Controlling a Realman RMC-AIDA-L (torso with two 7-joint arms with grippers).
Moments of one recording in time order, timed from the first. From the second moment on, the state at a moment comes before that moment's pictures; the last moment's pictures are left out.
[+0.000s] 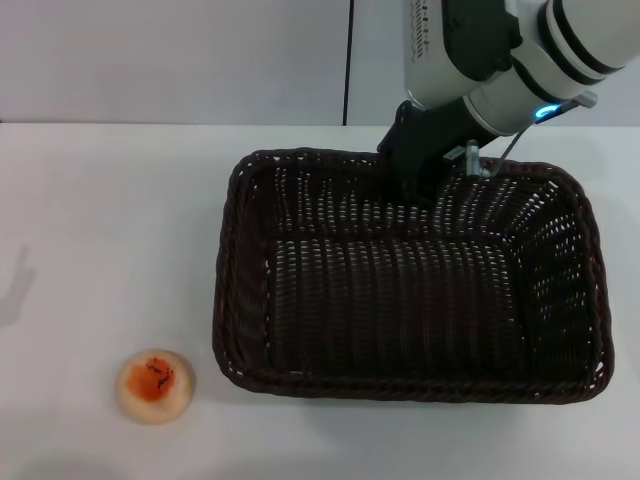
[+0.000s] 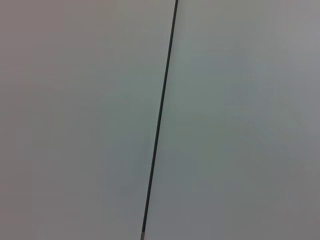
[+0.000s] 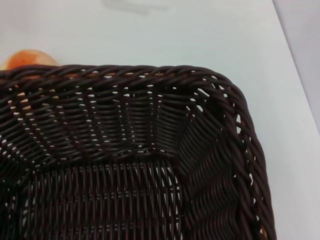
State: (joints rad) left arm -0.09 -2.06 -0.41 -0.04 1.89 1.73 -0.39; right arm 0.96 2.08 -1.31 -0.90 -2.41 -1.35 1.77
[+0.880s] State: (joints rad) left arm -0.08 -2.07 -0.40 -0.04 1.89 1.75 -0.39; right arm 0.91 2.08 -1.33 -0.97 -2.41 -1.33 1.76
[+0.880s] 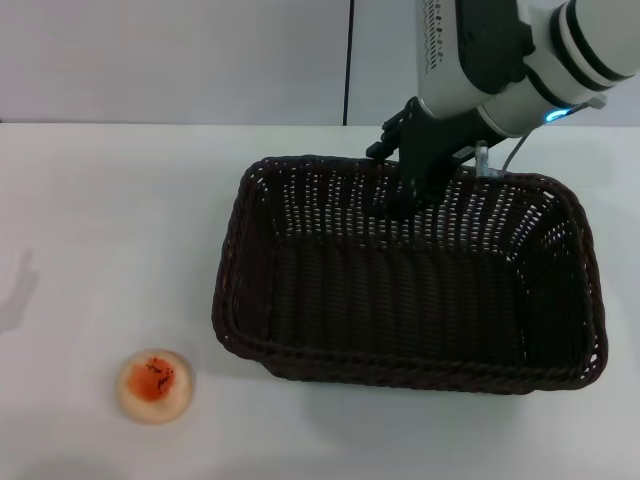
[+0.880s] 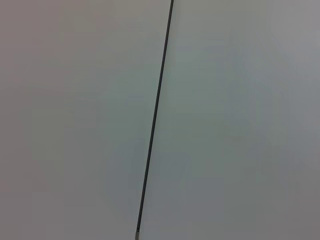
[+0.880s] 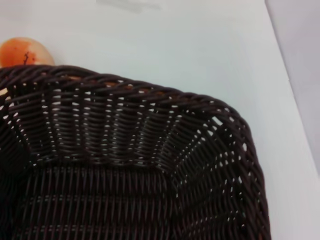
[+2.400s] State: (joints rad) left arm -0.07 -2.06 0.31 0.55 1.91 1.86 -0.92; right arm 0.20 2.08 -0.89 -0.57 -0.94 -1.62 1.10
